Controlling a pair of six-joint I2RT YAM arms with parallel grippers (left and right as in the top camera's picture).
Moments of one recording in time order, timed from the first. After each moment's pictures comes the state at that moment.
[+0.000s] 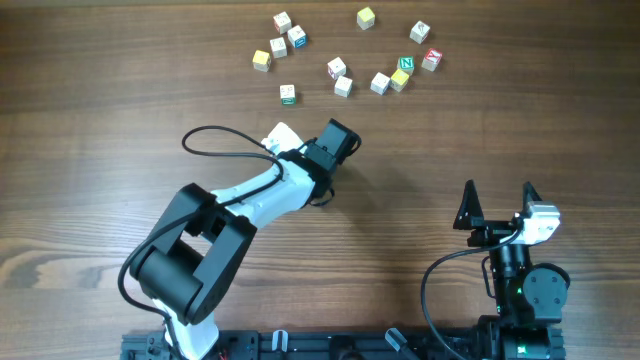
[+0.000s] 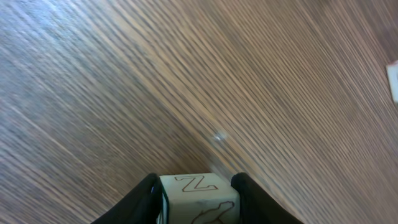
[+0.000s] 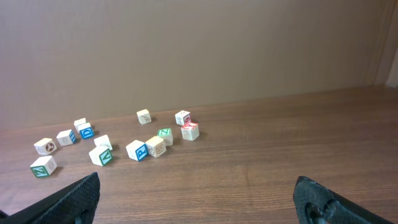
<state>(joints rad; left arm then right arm) -0.65 1.90 1.07 -0.34 -0.39 -1.44 -0.04 0.01 0.01 0.00 -0.05 0.13</state>
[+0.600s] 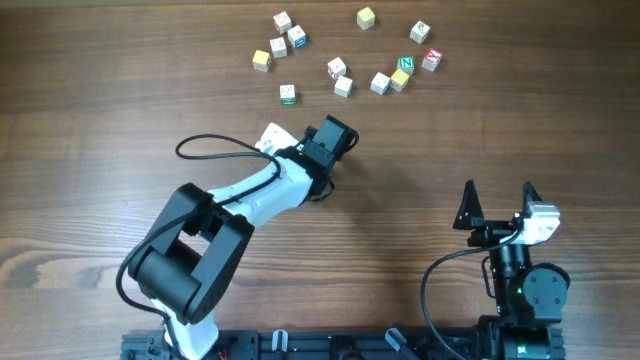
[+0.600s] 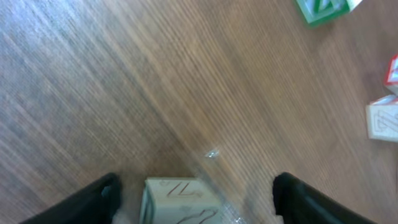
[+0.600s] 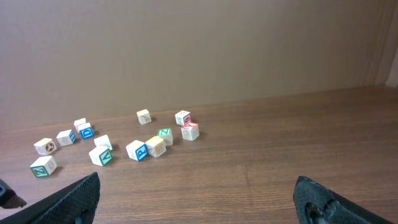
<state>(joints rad) -0.64 1.90 1.08 -0.34 -0.42 -1.56 -0.04 0.01 0.01 0.00 -0.05 0.13</state>
